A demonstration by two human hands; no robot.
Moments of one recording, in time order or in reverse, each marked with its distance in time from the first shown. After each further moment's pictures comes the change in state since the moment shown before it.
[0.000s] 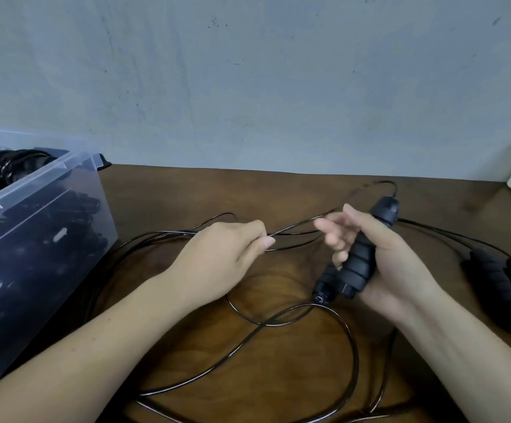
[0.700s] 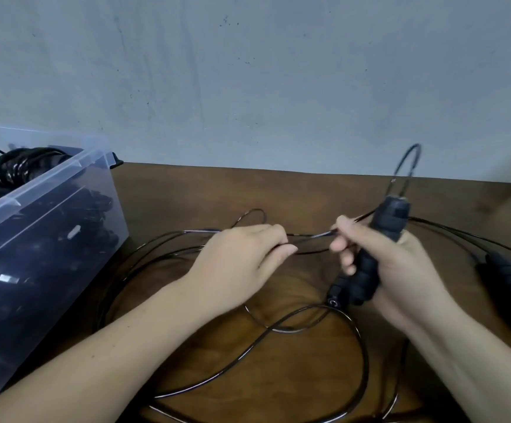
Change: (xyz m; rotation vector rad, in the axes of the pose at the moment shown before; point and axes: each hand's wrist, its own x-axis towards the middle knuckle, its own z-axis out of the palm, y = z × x) left_hand -0.004 0.013 0.006 0.070 0.115 0.124; right_hand -0.009 0.008 0.007 -0.257 0.022 -0.234
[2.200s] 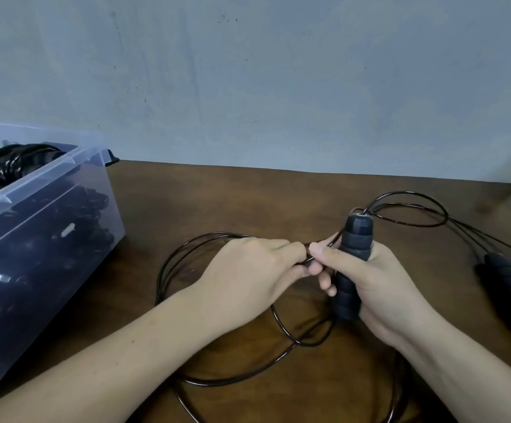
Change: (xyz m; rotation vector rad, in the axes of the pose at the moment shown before) left_hand 0.000 0.018 0.013 0.100 0.042 0.197; right_hand -0.004 0.020 0.001 -0.135 -0.158 0.034
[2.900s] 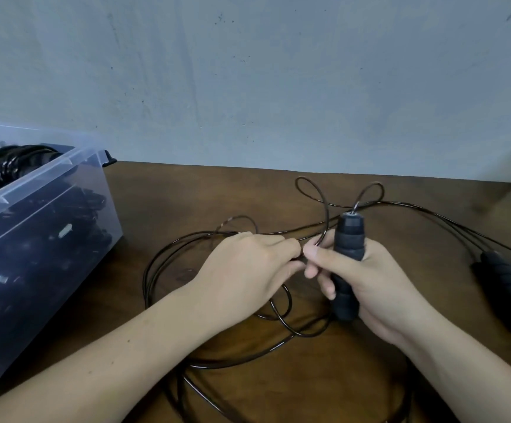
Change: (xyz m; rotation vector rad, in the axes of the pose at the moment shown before) left_hand 0.001 -0.002 -0.002 0.012 -0.001 -0.004; right_hand -0.002 -0.006 0.000 -0.049 -0.060 -0.022
